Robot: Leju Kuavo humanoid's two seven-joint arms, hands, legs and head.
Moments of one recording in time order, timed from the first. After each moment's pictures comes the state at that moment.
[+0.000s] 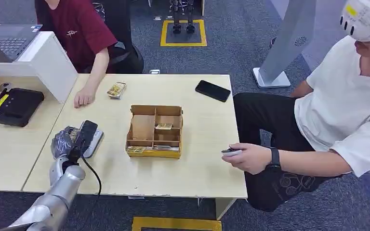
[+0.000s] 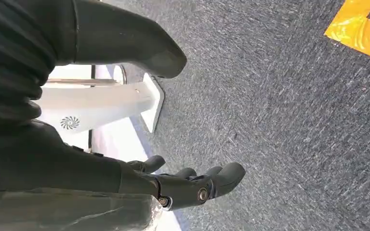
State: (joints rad) left arm -0.61 0.06 0.14 -0.48 -0.86 0.58 -0.10; right arm -0.07 0.11 -0.54 -0.19 1.31 -0.15 0.18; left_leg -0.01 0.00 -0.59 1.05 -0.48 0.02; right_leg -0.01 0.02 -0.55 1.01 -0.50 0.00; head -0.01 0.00
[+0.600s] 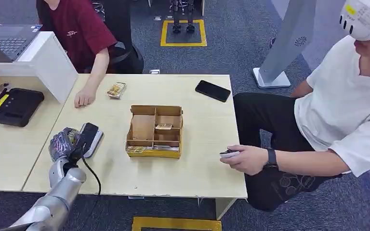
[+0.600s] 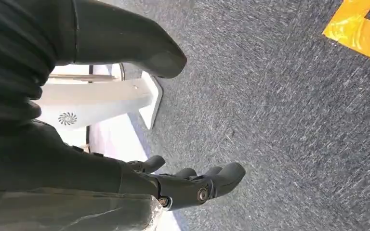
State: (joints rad) left arm -0.61 0.06 0.16 -0.44 -0.93 0.66 -0.08; right arm -0.07 0.11 -0.55 -0.19 1.33 -0.15 0.17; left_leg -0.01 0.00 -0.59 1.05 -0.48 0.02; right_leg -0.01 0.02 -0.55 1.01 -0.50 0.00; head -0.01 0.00
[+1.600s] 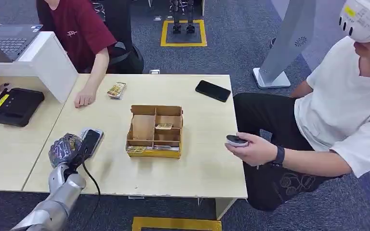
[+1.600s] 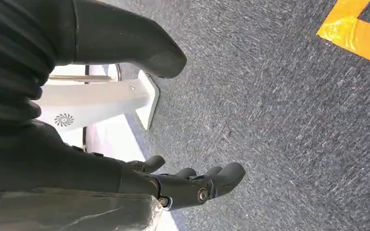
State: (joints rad) left arm -0.59 0.06 0.19 -0.41 -0.97 0.68 -0.13; right arm -0.07 0.11 -0.57 -0.19 1.35 -0.16 0.16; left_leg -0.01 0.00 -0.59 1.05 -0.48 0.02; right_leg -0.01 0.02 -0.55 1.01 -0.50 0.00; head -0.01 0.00
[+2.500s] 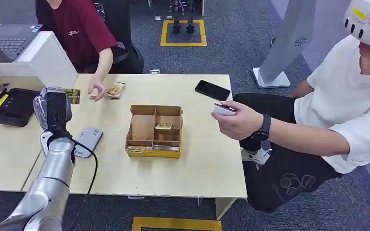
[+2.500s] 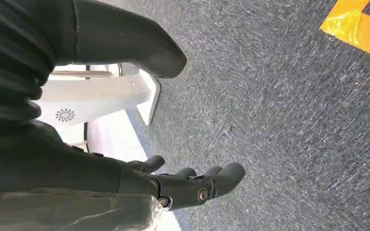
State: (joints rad) left arm -0.70 0.00 0.23 -0.77 -0.52 0.52 -0.43; right arm -0.08 0.11 -0.61 -0.19 1.41 -0.16 0.15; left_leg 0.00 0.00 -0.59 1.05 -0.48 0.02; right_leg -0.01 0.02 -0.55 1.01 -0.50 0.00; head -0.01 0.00
